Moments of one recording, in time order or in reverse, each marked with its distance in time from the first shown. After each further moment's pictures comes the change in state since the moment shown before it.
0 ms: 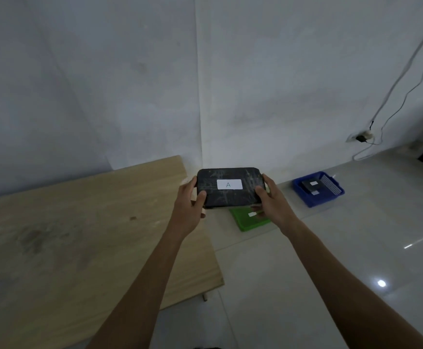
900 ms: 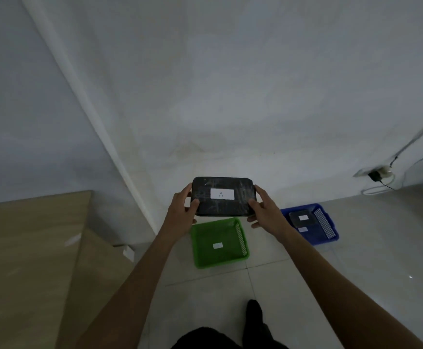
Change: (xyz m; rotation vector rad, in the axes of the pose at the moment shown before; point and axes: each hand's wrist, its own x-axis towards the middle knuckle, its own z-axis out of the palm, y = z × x) left_hand 0.337 -0.001 0.312 0.058 0.034 -0.188; right_hand 0.419 0.061 -0.241 -0.177 -0.258 0.062
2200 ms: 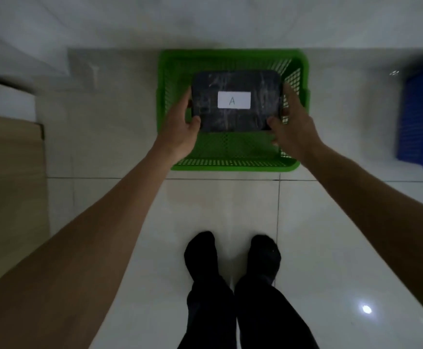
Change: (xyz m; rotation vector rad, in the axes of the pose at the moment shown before) left_hand 0.173 -0.571 0.314 0.056 -0.059 -0.529; right_hand 0.385 0.553 0.190 -0.340 -0.227 0.124
